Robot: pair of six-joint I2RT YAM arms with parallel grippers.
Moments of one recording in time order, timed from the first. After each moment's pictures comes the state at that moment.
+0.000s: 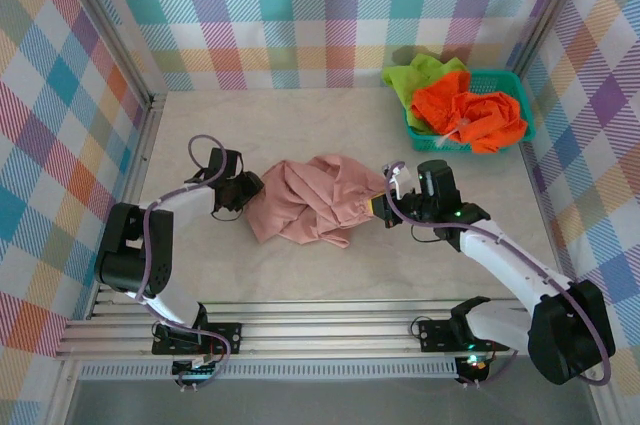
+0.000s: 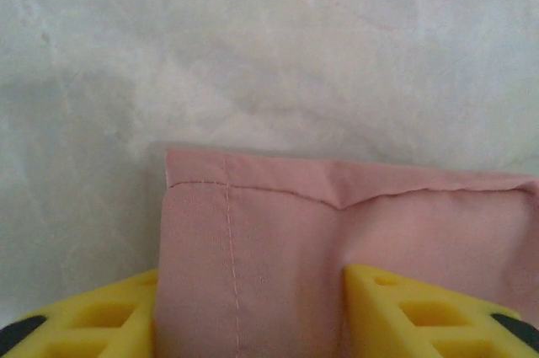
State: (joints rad) left arm -0.19 1.61 0.86 -0.19 0.11 -0.88; right arm 0.42 1.12 0.68 -0.22 -0.51 0.13
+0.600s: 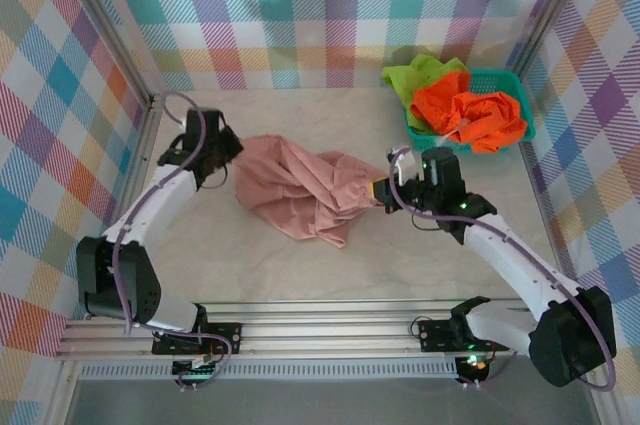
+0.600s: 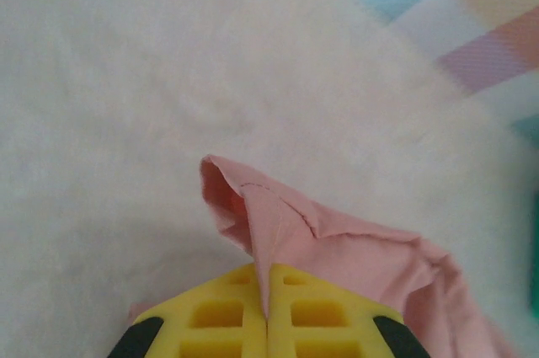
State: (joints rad) left arm -0.16 1.43 1.20 -0.45 -0.07 -0.71; right arm 0.42 1.12 0.84 -0.26 -0.45 0.15
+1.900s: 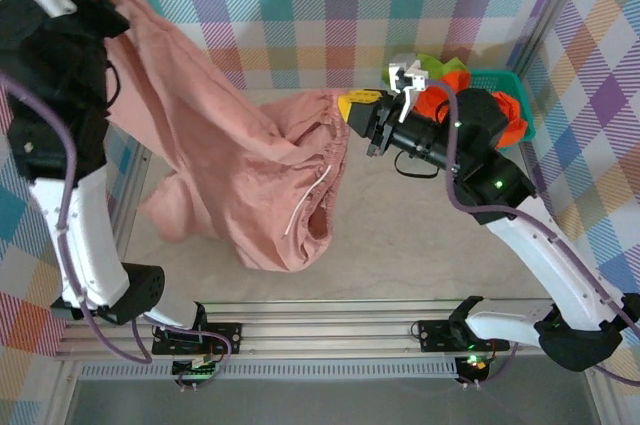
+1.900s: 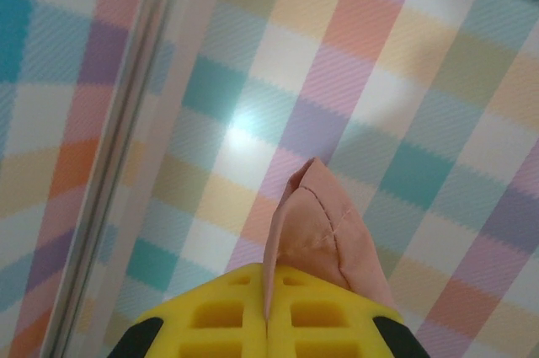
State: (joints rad) left arm -0.10 1.55 2.50 -0.78 -0.33 -0.32; right arm 0.69 1.17 1.49 -0.25 -0.30 0.28
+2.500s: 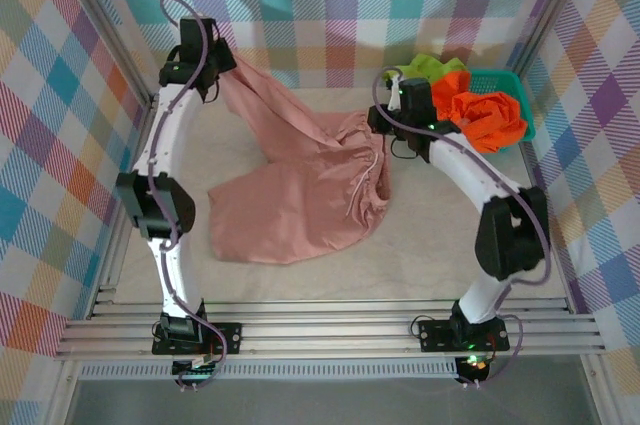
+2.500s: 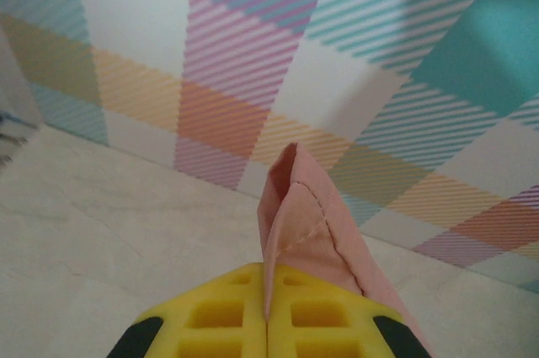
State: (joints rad) left arm -0.10 2.10 2.26 -0.65 -0.16 -0.42; right arm 0.34 1.76 1.45 -0.27 -0.16 0.39
